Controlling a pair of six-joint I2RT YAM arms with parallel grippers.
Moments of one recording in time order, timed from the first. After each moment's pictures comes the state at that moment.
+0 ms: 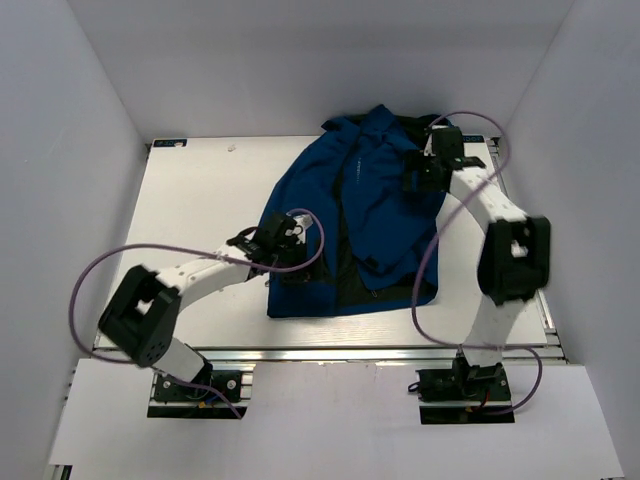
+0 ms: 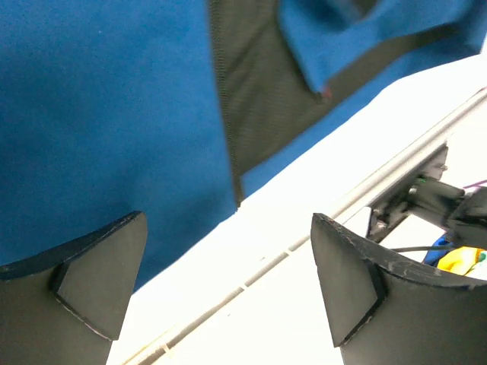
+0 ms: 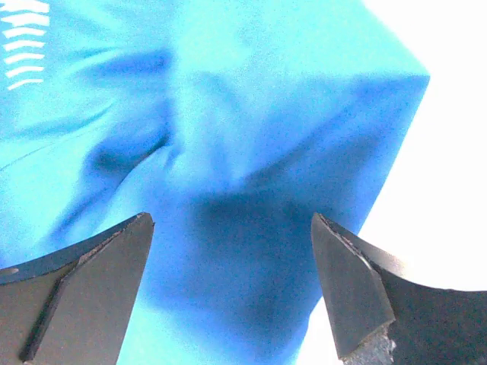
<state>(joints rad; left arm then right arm) -0.64 1.54 0.88 -0.26 0.37 -0.63 0.16 1.96 1.58 -0.47 0.02 0.12</state>
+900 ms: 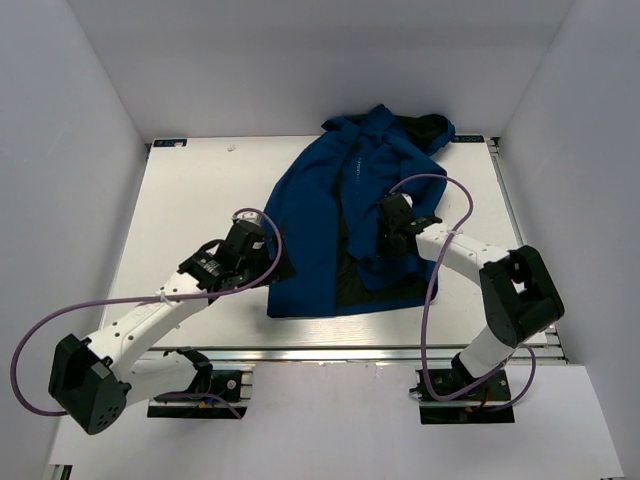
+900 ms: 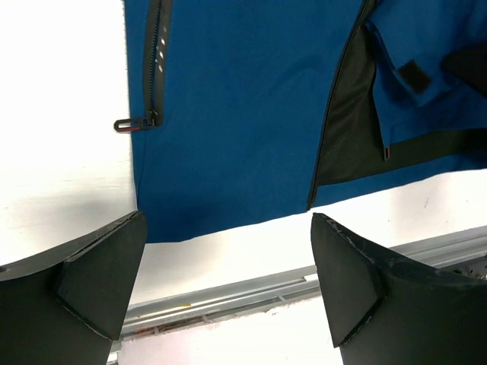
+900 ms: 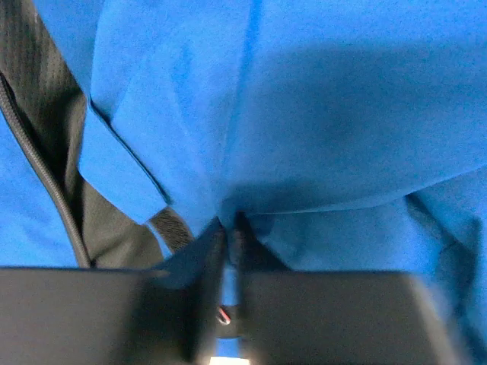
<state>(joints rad) -0.64 1.09 0.82 -0.59 -0.08 -0.76 0.54 1.61 1.00 -0.41 0.14 0.52</state>
